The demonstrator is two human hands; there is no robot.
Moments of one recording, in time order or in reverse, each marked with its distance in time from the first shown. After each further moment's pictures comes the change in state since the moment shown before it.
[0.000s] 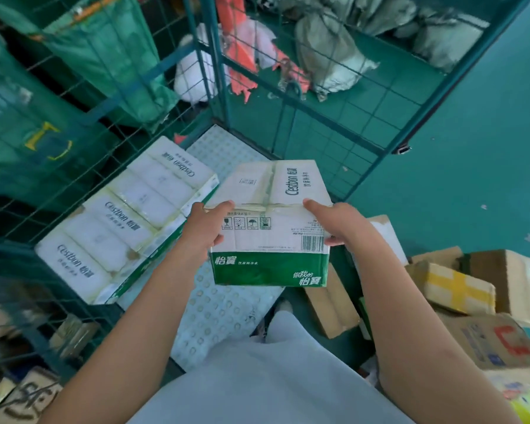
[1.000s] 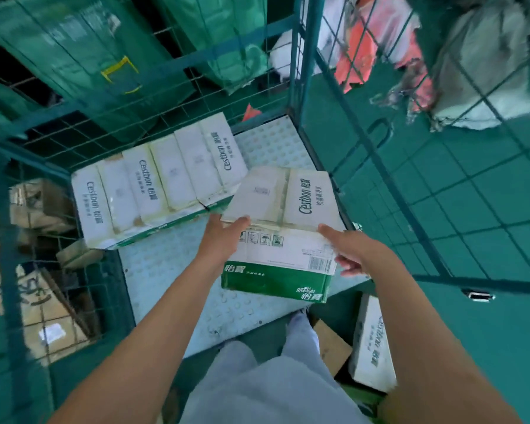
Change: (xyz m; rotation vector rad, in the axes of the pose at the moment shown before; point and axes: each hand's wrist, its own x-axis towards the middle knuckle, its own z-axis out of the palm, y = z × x) left_hand 0.159 0.103 0.122 -0.240 0.340 -0.171; right_hand 0.301 -0.130 -0.077 -0.366 -0.493 -0.010
